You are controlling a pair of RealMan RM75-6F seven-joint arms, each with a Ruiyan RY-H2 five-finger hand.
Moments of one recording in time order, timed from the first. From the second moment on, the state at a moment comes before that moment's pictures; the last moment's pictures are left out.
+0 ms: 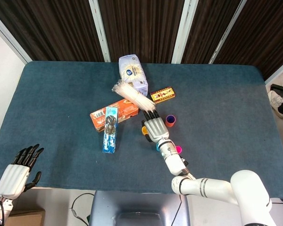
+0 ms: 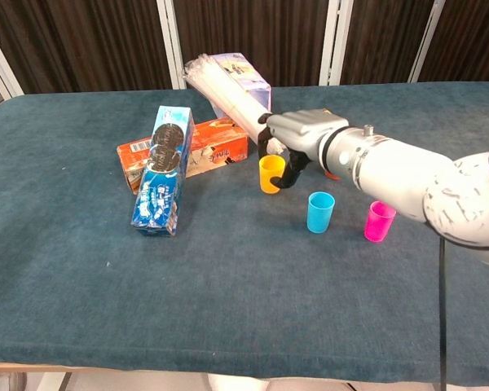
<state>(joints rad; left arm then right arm) -0.12 -1.14 0.04 -1.57 1.64 1.47 0.03 0.99 -1.81 0.26 -1.25 -0.74 0.95 -0.68</state>
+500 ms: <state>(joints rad) -0.13 -1.15 0.04 -1.58 1.64 1.47 0.04 0.89 -1.56 0.30 -1.42 -0.75 1.04 -0.63</state>
